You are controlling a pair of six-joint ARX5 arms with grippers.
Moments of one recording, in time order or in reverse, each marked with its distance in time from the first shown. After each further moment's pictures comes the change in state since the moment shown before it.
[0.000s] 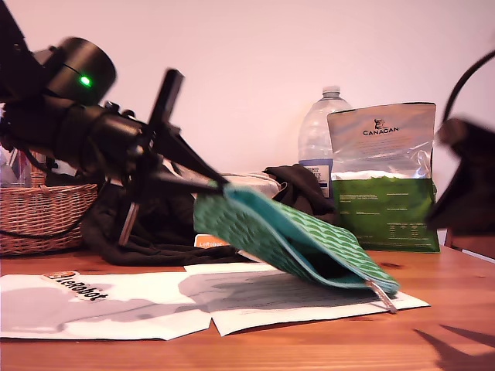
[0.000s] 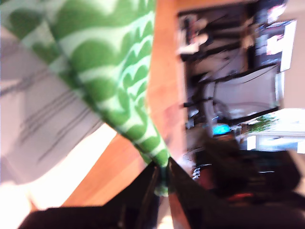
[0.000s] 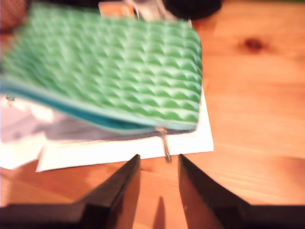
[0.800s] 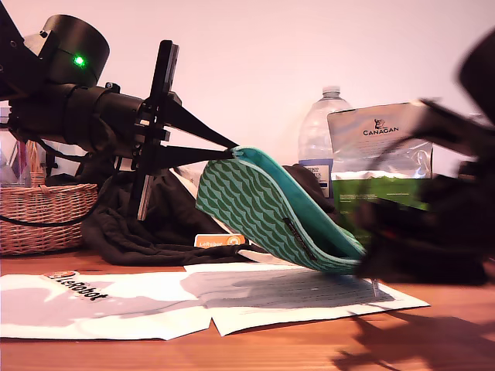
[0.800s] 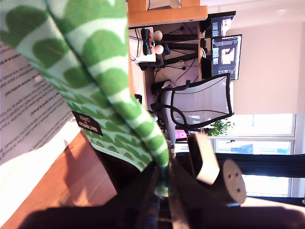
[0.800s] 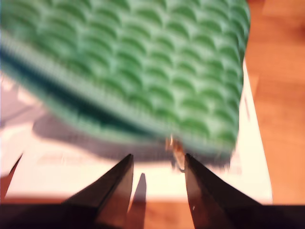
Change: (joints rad) left arm -0.006 0.000 0.000 0.185 0.053 -0.198; right arm -0.001 0.627 0.118 0.470 -0.051 -0.061
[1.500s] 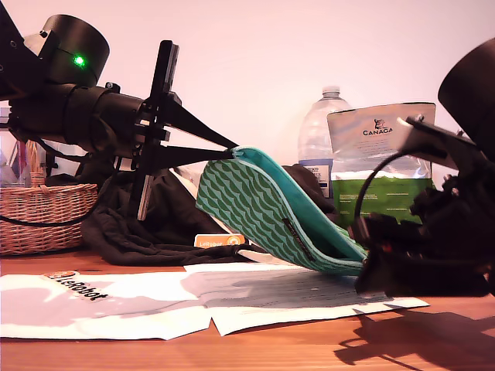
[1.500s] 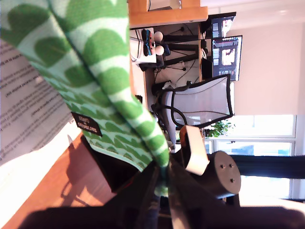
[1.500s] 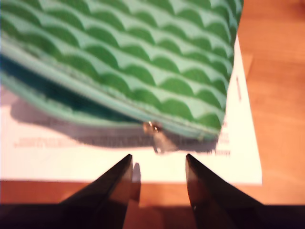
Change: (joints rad) left arm 0.000 0.000 0.000 0.000 -0.011 0.000; right arm -0.038 0.031 0.010 -0.079 -0.051 -0.019
